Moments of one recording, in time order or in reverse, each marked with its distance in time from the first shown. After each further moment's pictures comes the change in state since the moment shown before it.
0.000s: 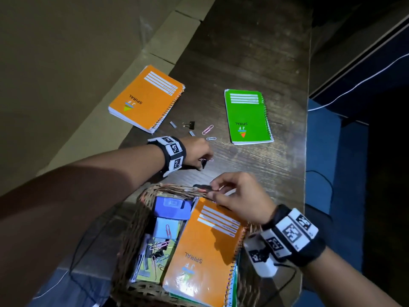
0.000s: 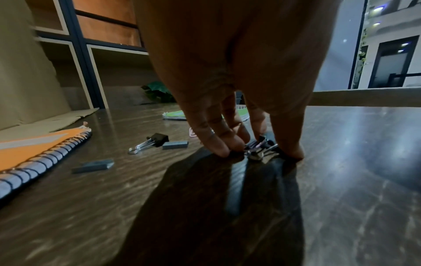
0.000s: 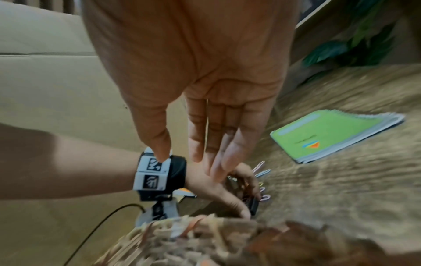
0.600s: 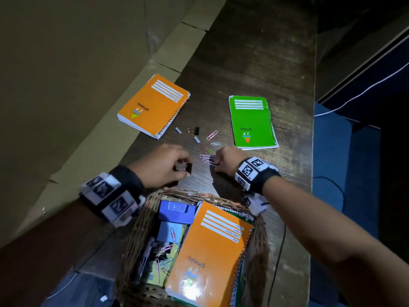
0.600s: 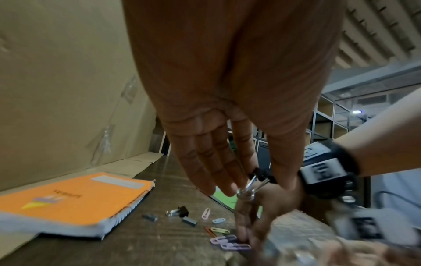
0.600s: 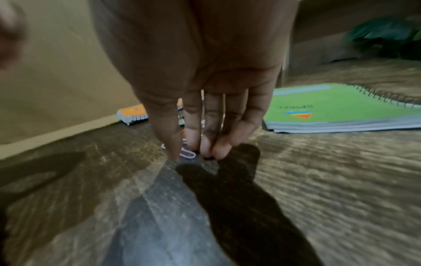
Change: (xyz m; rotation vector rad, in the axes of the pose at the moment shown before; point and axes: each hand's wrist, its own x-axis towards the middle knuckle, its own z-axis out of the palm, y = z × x) left_hand -0.127 0.029 -0.019 -0.379 0.358 -0.248; right_hand 0.127 0.036 -0.004 -0.545 -0.099 0.063
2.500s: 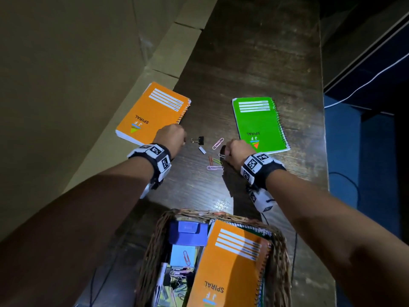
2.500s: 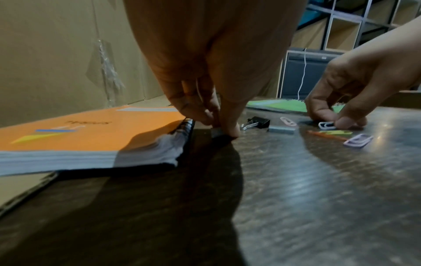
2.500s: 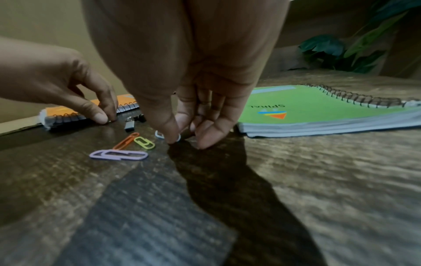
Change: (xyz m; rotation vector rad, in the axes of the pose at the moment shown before) left_hand 0.131 -0.085 0.010 0.370 -0.005 -0.256; right_hand 0.060 0.013 -0.004 0.070 0.089 0.136
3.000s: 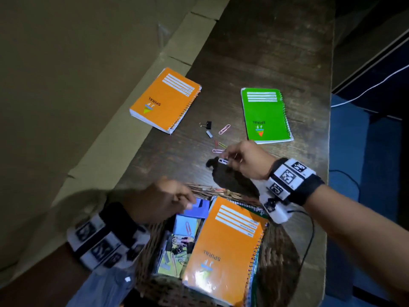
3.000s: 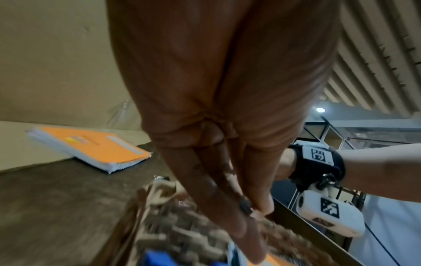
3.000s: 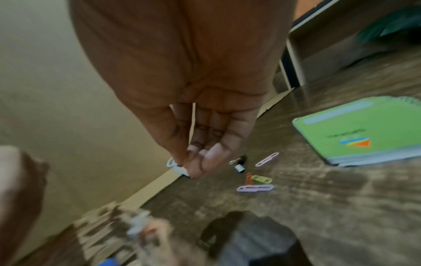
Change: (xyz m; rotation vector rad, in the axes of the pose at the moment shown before) left_hand -0.224 0.037 -0.020 -0.722 -0.262 0.121; right_hand -0.103 -0.016 -0.024 0.177 -0.053 -0.359
